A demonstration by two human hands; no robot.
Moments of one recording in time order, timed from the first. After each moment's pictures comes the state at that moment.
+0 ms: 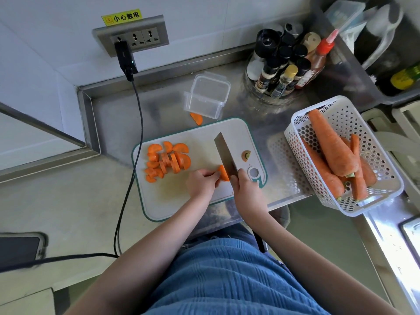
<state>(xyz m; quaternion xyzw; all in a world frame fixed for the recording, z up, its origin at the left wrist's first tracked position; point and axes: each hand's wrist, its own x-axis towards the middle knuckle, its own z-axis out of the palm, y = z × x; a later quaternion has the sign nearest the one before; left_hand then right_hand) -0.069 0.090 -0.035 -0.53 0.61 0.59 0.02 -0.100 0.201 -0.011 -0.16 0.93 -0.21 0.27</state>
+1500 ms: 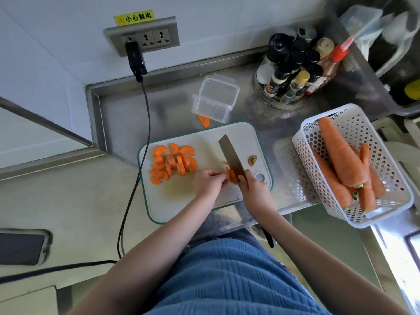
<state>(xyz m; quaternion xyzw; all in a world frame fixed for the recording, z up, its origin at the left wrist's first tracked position) -0.078 0.083 -0.034 -0.56 0.55 0.62 0.03 -0.123 0.200 -0.024 -0.19 0.92 -0.18 0.30</state>
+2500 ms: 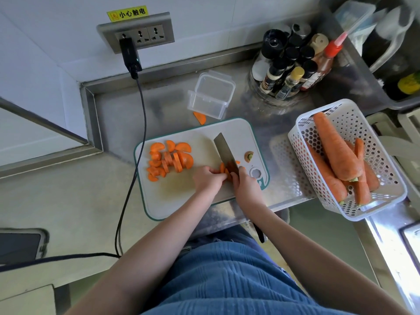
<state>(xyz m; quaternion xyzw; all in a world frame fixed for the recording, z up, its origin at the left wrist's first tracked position) -0.086 0.087 -0.042 -0.55 0.61 0.56 0.08 -0.119 0.191 -0.034 -0.16 0.91 -0.22 0.31</state>
